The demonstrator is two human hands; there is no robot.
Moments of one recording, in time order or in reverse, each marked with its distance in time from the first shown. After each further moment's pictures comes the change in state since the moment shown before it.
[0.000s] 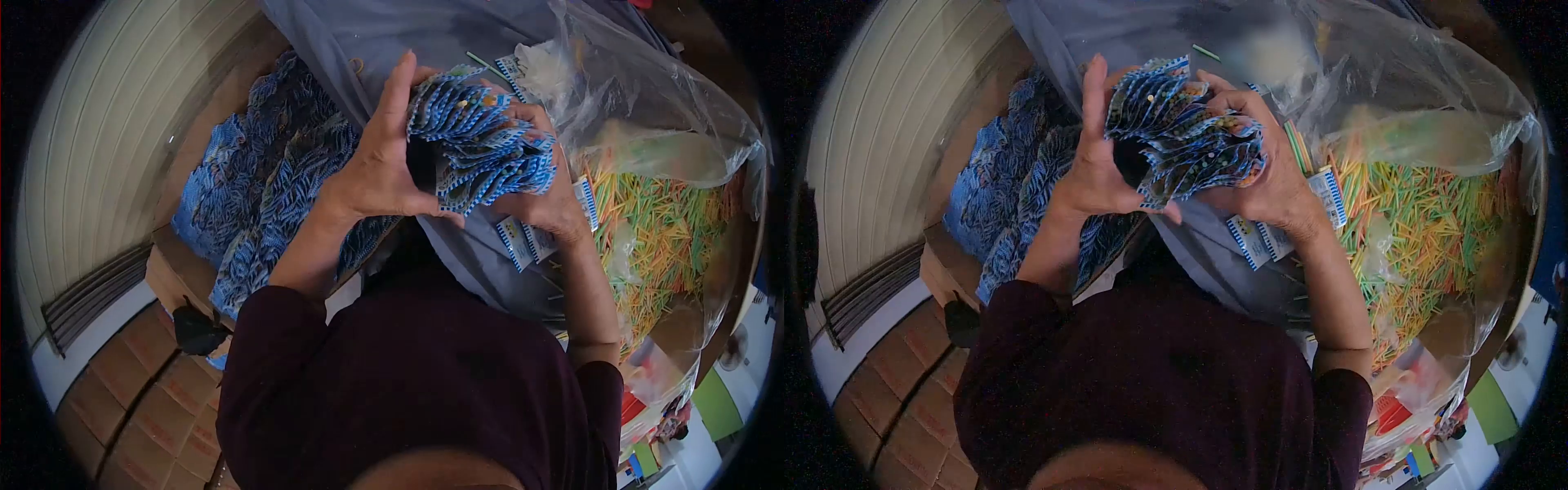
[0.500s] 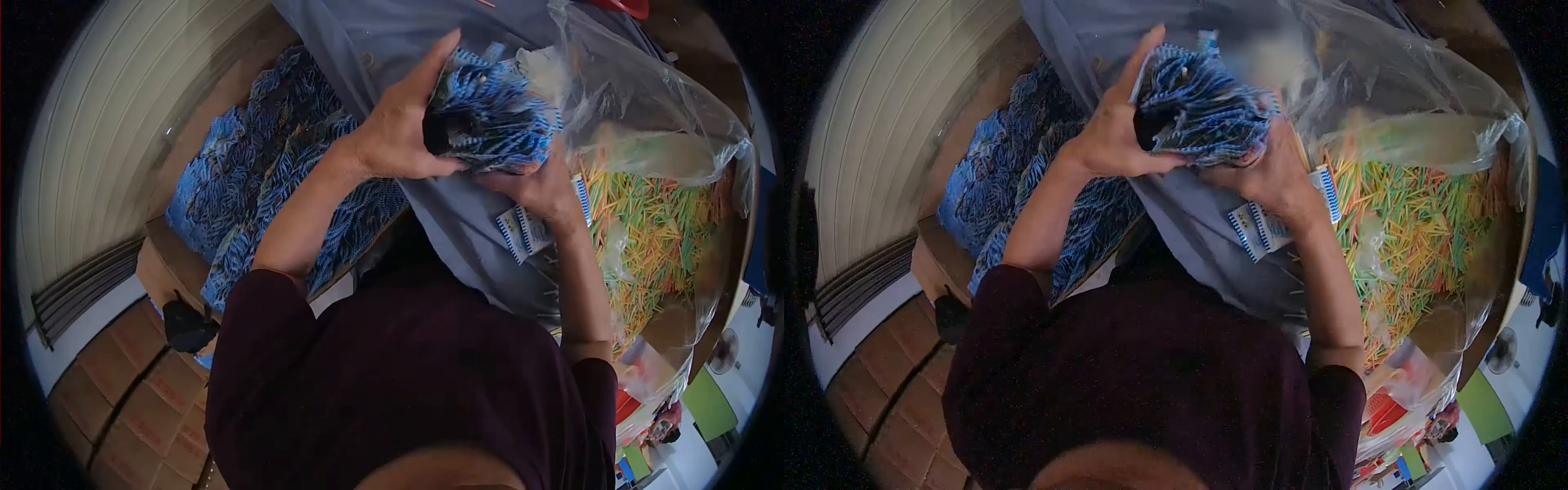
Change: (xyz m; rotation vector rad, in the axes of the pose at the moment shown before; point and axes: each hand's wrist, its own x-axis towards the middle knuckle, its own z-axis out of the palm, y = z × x) left_hand 0.027 0.009 -0.016 0.213 -0.097 0.209; right_hand -0.004 -0.001 -0.004 -0.293 -0.009 0.236
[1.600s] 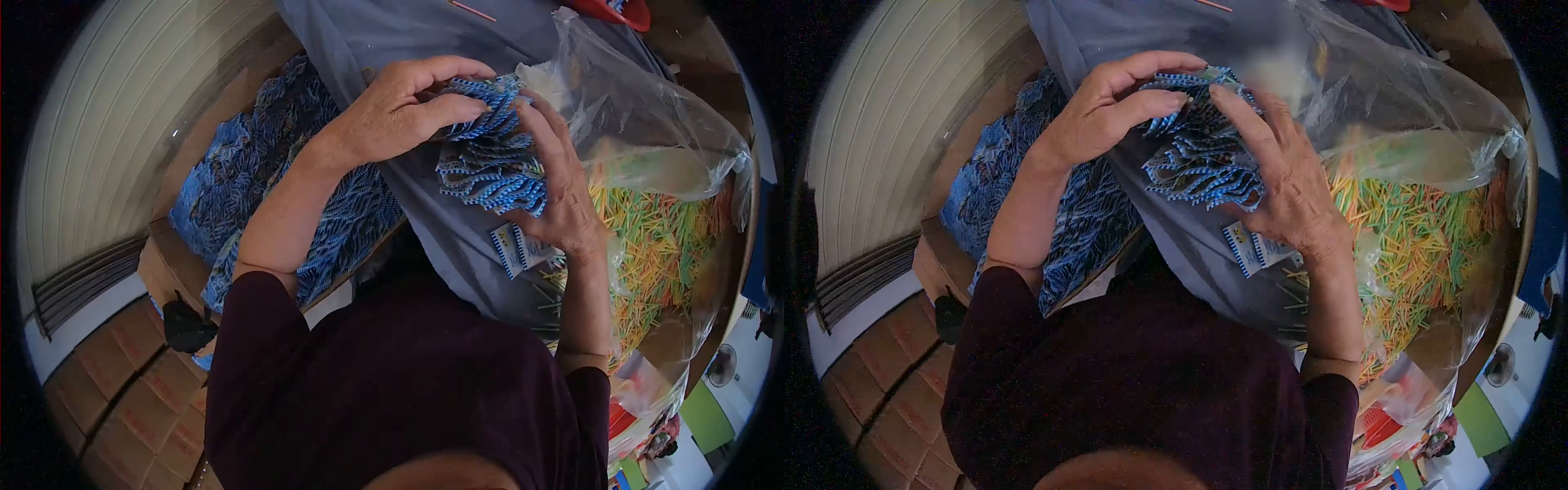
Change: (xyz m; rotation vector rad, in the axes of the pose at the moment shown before) left_hand 0.039 0.008 -0.018 -0.422 -0.145 -0.562; right_hand -0.004 -0.025 -0.026 -0.200 0.087 -0.391
